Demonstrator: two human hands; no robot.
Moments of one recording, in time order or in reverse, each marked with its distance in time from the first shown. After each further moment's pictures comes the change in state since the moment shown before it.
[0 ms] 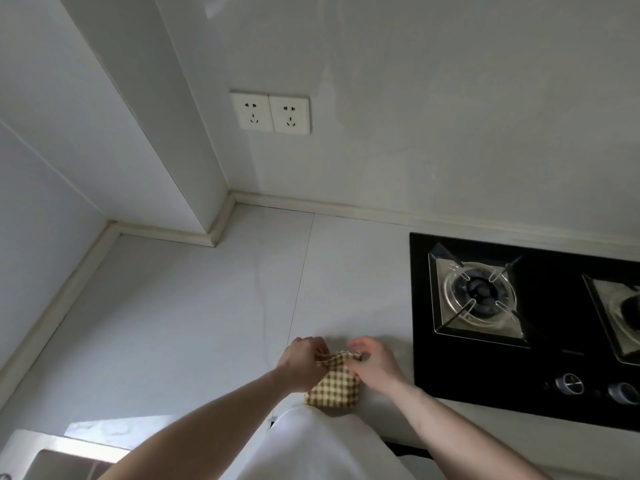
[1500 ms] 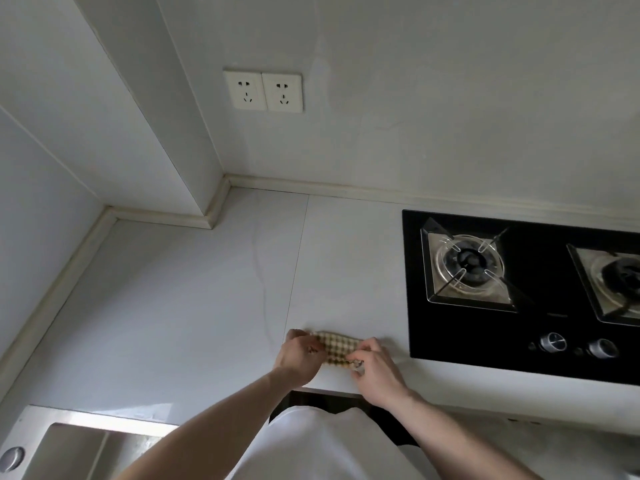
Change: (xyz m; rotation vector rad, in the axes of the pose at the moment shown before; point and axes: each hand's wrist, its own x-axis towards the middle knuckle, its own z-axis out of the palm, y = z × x) left_hand -0.043 -0.020 0.037 -0.207 -0.002 -0.126; right_hand -0.049 0.058 0.027 -0.545 0.024 -0.267
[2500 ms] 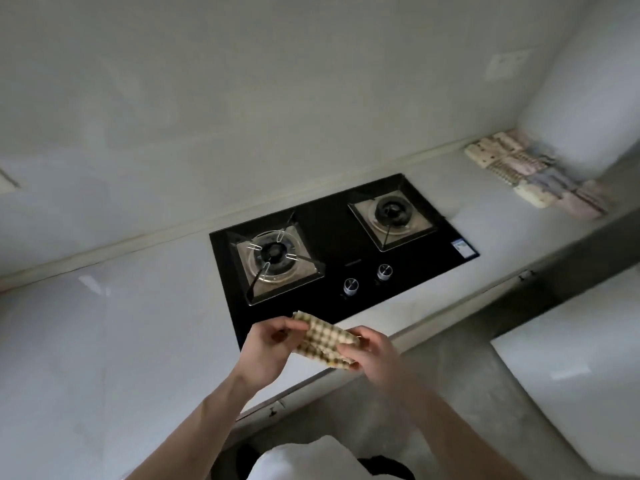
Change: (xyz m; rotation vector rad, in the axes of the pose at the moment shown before) left_hand -0.084 0.282 0.133 -0.380 -0.228 0.442; right_hand -0.211 0.191 -0.172 1.057 0.403 0.356
